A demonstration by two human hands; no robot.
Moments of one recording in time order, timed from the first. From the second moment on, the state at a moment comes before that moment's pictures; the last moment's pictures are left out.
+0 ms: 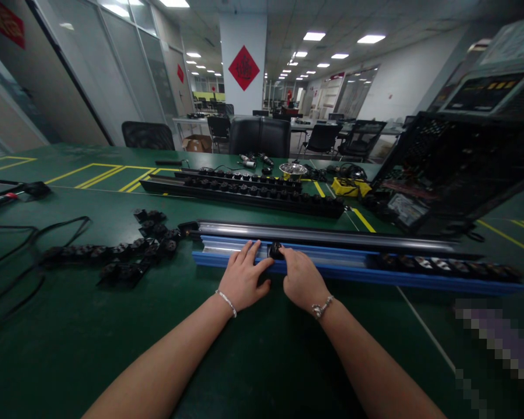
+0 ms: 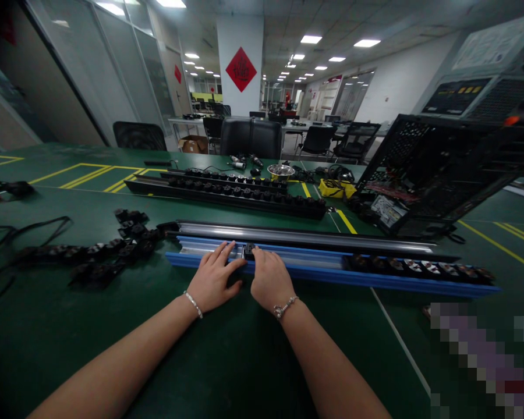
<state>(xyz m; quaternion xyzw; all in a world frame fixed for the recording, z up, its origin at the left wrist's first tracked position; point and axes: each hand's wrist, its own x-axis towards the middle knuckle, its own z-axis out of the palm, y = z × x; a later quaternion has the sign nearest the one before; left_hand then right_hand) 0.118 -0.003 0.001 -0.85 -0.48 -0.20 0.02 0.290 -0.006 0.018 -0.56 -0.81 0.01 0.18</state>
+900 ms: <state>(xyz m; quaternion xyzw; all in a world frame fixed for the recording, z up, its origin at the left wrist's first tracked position) 0.124 -0.002 0.001 -0.83 -0.52 -0.19 0.05 0.294 -0.006 0.015 -0.54 -0.83 0.01 0.16</state>
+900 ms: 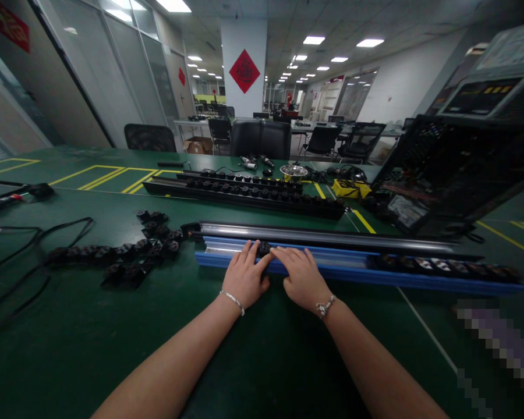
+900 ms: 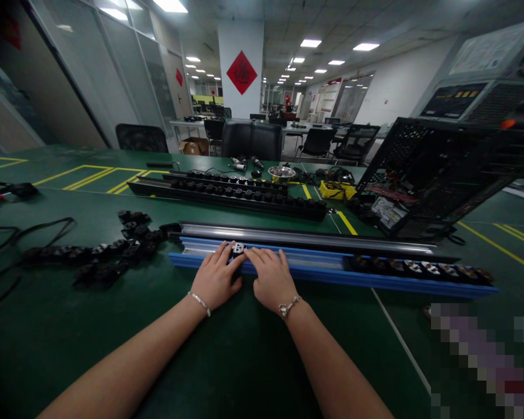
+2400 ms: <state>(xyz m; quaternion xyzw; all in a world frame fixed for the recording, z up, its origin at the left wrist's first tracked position) 0.055 0.003 0.014 -0.79 -0.60 -0.10 0.09 0.325 -0.014 -0.006 -0.65 -0.74 -0.12 0.13</state>
